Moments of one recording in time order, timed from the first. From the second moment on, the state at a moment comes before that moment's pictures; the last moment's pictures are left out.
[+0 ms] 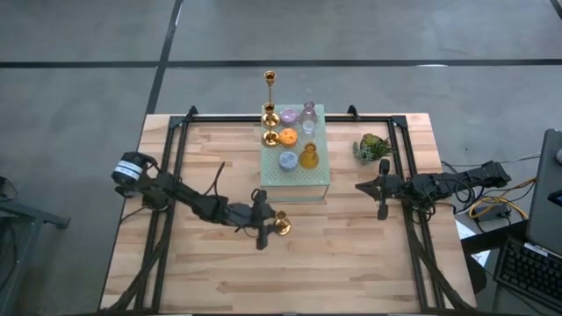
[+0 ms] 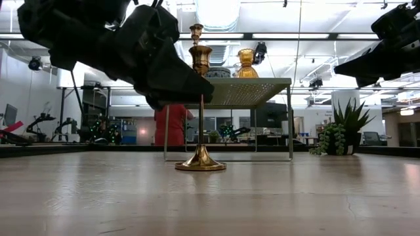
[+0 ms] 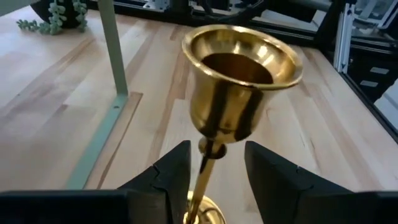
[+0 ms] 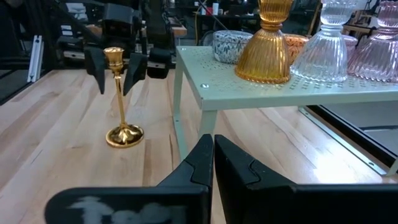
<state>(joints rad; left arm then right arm) -0.29 1.68 0.66 0.70 -0.27 -0.29 0.26 0.08 0.07 -0.14 0.41 0.05</state>
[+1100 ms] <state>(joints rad) -0.30 1.20 0.70 0.31 -0.41 -0.04 0.26 0.08 0.07 -0.14 0.41 0.05</state>
